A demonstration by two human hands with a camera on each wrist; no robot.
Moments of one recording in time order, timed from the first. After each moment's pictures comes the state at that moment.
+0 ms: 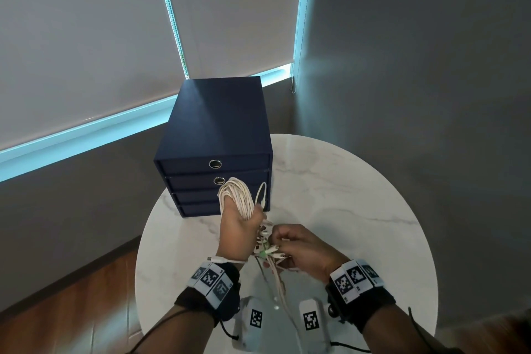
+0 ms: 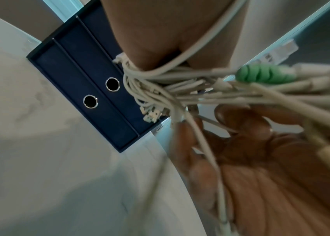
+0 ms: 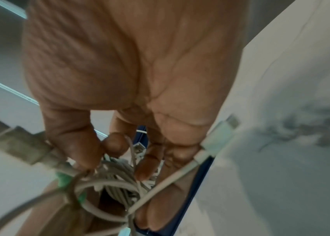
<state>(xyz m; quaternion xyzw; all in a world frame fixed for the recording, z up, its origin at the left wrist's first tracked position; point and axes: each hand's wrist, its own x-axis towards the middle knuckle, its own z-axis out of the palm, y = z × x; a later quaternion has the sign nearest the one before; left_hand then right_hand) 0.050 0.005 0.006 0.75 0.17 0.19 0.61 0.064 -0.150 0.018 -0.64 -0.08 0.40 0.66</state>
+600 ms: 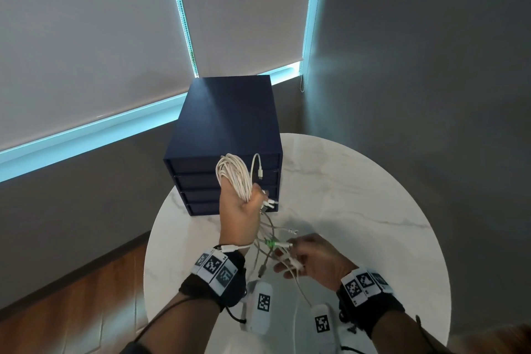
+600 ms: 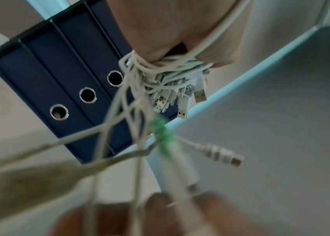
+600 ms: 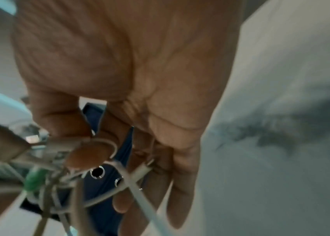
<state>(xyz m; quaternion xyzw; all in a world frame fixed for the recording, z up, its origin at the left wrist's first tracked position) 0.060 0.013 0.040 0.69 0.13 0.28 0.65 0.072 -0.158 -0.009 -0.60 -0.01 0.42 0.68</state>
